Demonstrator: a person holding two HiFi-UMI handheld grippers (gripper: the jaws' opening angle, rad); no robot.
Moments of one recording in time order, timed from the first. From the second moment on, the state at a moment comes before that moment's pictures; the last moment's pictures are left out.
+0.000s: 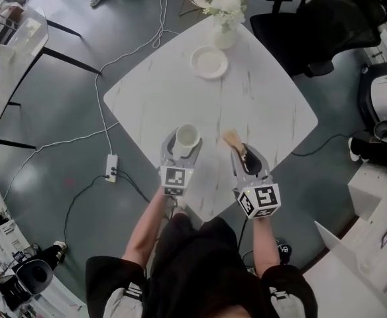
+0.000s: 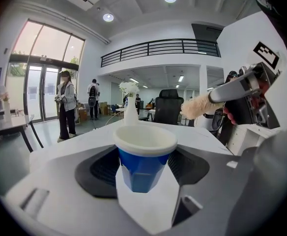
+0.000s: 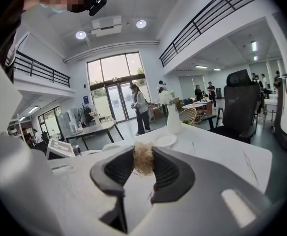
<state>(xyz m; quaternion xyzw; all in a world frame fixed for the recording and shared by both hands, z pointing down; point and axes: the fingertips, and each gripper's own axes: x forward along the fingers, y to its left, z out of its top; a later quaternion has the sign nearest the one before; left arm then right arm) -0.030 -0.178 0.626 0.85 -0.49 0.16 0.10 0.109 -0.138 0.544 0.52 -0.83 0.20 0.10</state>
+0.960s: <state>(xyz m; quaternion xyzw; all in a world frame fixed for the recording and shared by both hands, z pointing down) -0.030 -0.208 0.698 0.84 -0.49 0.20 0.12 0.108 -0.153 0.592 0.48 -0.84 0.22 0.13</state>
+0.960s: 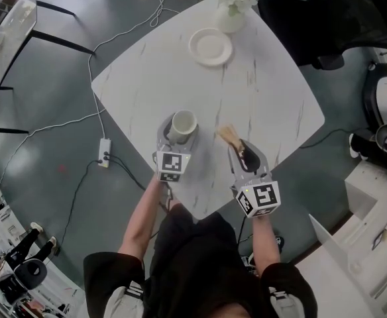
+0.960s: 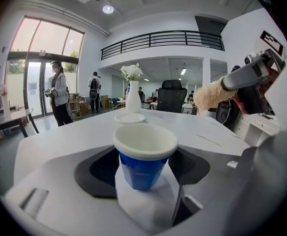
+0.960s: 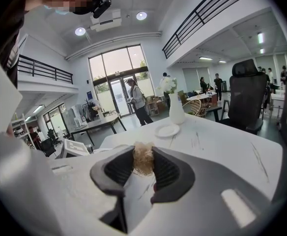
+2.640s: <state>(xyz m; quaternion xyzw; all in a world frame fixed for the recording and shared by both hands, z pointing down) -0.063 -0.116 0.546 0.82 -0.54 0.12 0.10 0.072 -0.113 0.518 0.43 -0.88 0.14 0.12</state>
